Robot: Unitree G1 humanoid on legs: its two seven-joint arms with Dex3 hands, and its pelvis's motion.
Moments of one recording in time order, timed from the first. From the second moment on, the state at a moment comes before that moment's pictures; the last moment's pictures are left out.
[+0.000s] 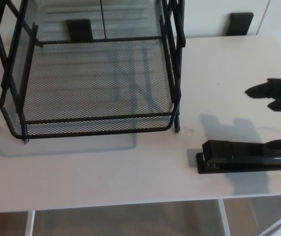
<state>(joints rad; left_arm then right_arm) -0.06 0.68 0.31 1.23 -0.10 -0.03 -0.14 -0.36 -0.92 0.28 -0.14 -0.07 0.42 0.55</state>
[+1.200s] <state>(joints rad) -0.06 0.68 0.31 1.25 -0.10 -0.02 -0.13 -0.31 -0.76 0.38 -0.12 -0.31 0.34 0.53</state>
